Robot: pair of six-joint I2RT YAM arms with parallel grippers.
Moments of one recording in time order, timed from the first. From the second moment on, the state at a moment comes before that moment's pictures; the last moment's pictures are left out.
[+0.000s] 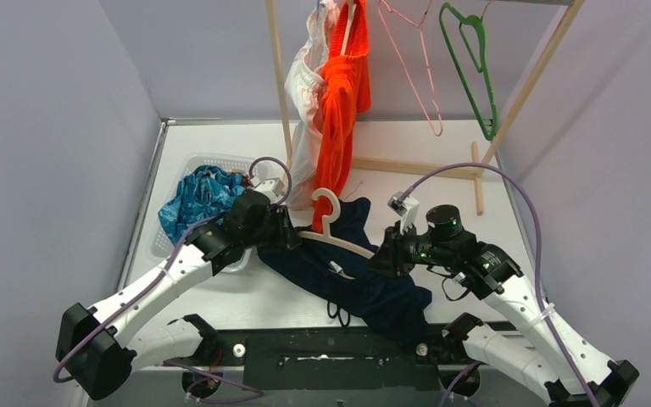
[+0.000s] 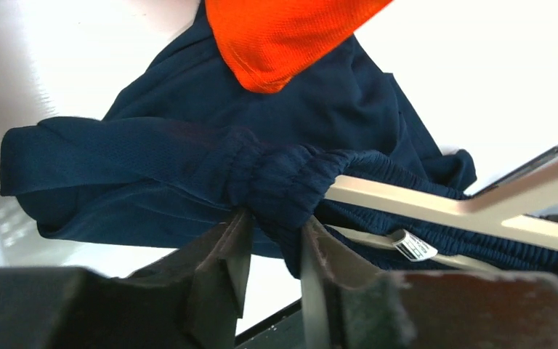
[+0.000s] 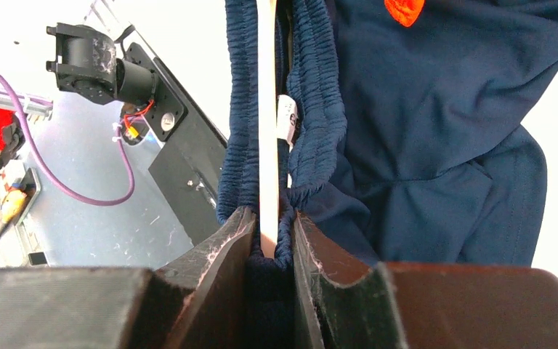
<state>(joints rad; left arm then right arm) -0.67 1.08 0.84 -0.47 0.06 -0.65 0.62 0.79 0.82 -0.63 -0.50 0.34</state>
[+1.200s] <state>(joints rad) -0.69 1.12 0.59 -0.25 0.12 -0.72 0.69 1.27 0.63 -0.16 -0.37 0.62</state>
